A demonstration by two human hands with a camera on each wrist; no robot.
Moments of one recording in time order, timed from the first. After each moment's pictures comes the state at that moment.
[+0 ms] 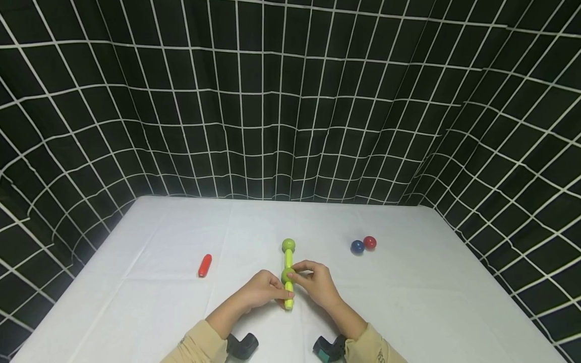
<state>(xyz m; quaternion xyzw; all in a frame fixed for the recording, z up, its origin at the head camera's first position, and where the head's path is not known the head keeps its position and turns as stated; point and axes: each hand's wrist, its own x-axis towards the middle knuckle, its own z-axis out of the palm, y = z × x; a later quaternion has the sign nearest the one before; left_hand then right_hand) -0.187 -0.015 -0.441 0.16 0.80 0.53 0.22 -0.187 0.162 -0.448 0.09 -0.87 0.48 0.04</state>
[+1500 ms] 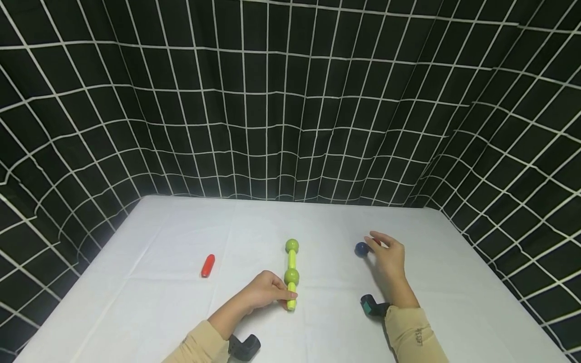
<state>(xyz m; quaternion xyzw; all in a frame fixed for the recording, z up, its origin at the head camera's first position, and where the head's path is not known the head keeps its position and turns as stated) -0.190 -0.014 -0.445 0.14 0.80 0.54 0.22 -0.237 0.305 -0.426 -0.15 -0.83 0.51 0.16</state>
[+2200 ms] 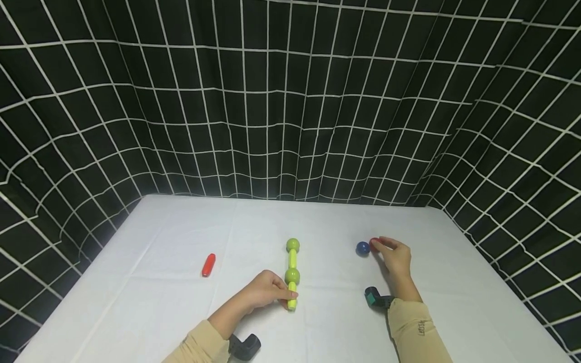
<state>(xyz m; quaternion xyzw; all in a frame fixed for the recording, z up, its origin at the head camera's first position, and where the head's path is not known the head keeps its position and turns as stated) -0.191 -0.013 -0.445 0.13 0.80 0.54 0.22 -0.247 0.326 -0.443 -0.22 -0.83 0.49 0.13</state>
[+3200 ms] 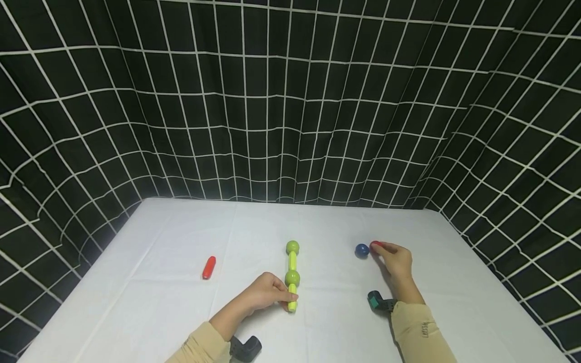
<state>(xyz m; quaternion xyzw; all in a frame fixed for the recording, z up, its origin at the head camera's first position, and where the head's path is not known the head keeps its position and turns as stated) -0.190 -0.014 -0.446 0.15 0.81 0.53 0.21 -0.242 0.328 -0.444 -0.23 -0.84 0.48 0.12</state>
